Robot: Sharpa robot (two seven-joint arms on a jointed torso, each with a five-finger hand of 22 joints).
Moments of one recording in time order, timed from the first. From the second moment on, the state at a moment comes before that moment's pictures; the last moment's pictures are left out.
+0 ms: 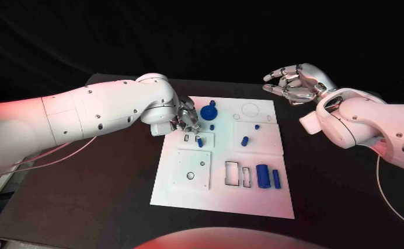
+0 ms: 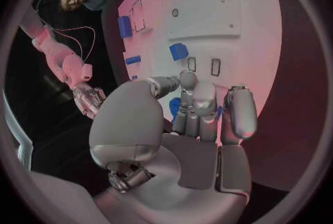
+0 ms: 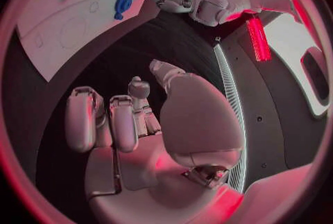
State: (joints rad) left arm 1.33 -0.67 -0.12 1.42 -0.83 0.19 -0.64; left_hand 1.19 -0.19 0.72 0.25 0.16 0.87 0.06 0.68 0.74 1.22 -0.01 0.92 0.76 1.44 -0.06 1.11 1.10 0.08 1.35 0.05 1.44 1.25; right arm 1.31 -0.90 -0.15 1.53 -0.65 -0.46 0.17; right_hand 1.29 -0.18 0.40 0.18 0.21 0.82 0.17 0.27 0.40 1.14 0.08 1.08 1.02 1.47 0.01 1.43 1.31 0.05 1.42 0.11 1.33 1.31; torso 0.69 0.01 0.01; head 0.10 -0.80
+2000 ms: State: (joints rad) left arm 1.32 -0.79 -0.12 1.56 -1.54 0.22 -0.01; left_hand 1.43 -0.28 0.47 0.14 0.16 0.86 0.11 0.37 0.37 0.87 0.04 1.03 0.61 1.39 -0.02 1.37 1.24 0.15 1.10 0.09 1.20 0.91; right arm 1.30 -0.92 -0.15 1.53 -0.66 -0.45 0.17; right_hand 1.29 -0.18 0.39 0.18 0.22 0.81 0.17 0.27 0.41 1.14 0.08 1.08 1.02 1.47 0.01 1.43 1.31 0.05 1.42 0.11 1.33 1.31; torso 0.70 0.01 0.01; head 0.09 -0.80
